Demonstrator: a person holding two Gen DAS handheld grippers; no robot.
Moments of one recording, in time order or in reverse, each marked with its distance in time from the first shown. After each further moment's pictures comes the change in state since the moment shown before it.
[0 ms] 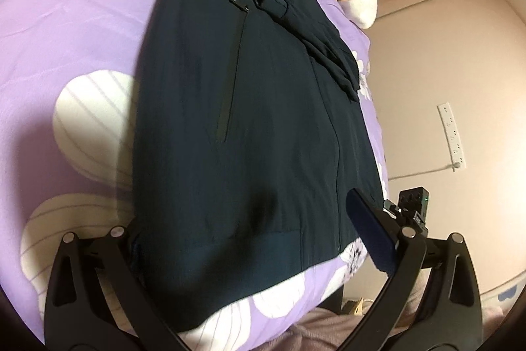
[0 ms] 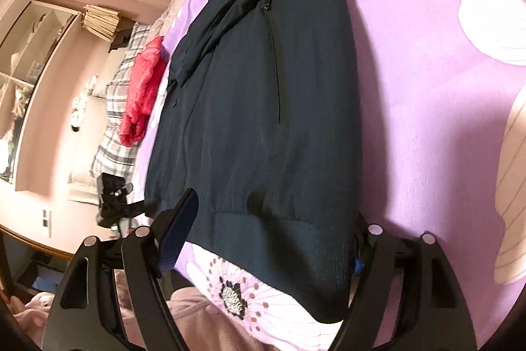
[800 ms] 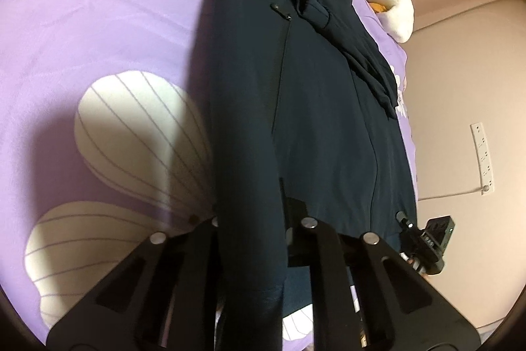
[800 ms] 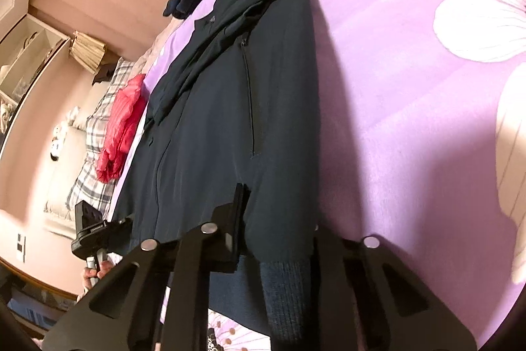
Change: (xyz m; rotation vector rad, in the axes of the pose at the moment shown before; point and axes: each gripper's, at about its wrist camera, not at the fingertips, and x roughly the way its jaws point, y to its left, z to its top) left arm 0.004 0.011 -0.001 -0.053 -0.052 0.162; right arm 0.008 0.000 -0.020 0.012 -0.247 -0.082
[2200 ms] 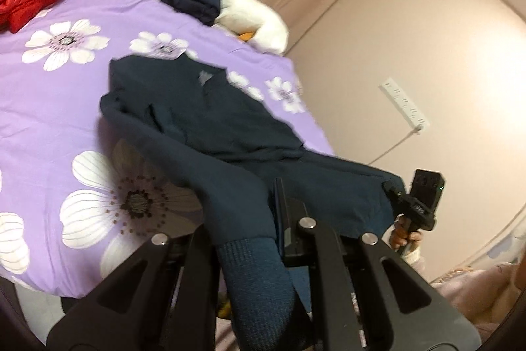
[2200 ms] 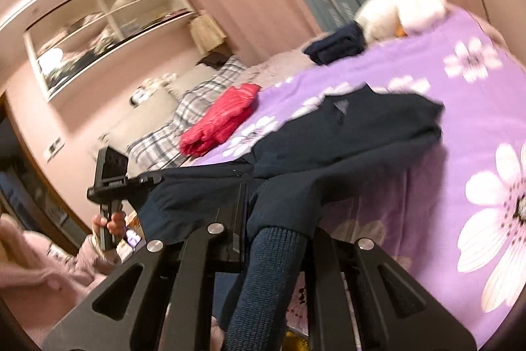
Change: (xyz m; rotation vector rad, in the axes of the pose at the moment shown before) left arm -0.182 -0.129 -0.080 0.395 -0.206 -0.262; right arm -0.163 0.144 -0.020 -0.533 -0.139 0.303
